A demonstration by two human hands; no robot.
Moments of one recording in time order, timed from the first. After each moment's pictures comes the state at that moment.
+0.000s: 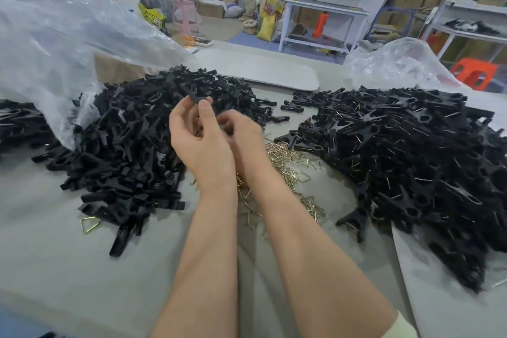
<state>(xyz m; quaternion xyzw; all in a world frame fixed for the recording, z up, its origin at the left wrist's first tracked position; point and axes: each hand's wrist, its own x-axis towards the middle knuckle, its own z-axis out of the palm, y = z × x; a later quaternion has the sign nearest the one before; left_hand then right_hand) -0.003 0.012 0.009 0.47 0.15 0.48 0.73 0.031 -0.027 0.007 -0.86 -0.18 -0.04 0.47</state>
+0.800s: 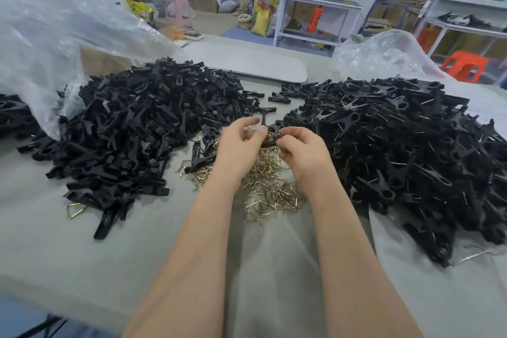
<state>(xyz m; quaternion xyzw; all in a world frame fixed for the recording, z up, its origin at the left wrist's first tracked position) 0.004 -0.023 -0.016 0.72 0.06 0.10 0.68 0.018 -0.141 -0.014 -0.70 0.01 -0.01 0.72</state>
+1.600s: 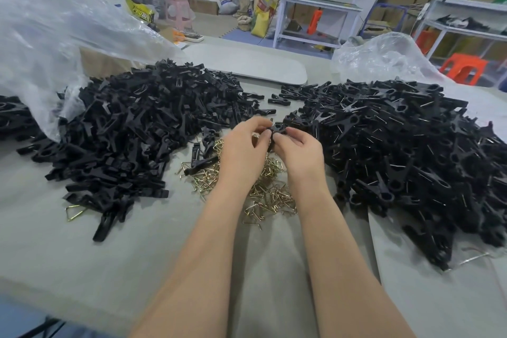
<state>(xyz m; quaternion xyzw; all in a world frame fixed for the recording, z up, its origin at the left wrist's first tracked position) 0.005 -0.030 -0.018 0.82 0.00 0.21 0.54 0.018 -0.126 -0.018 -0.67 0.07 -0.06 0.74</state>
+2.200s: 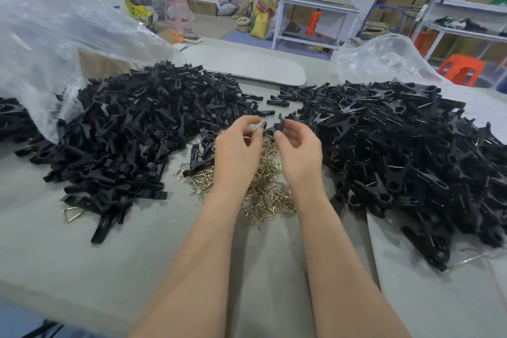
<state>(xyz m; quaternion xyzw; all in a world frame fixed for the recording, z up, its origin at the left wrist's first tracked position) 0.005 -0.027 -0.018 0.80 0.05 0.26 0.54 0.014 -0.125 -0.016 -0.76 -0.02 -0.17 0.63</state>
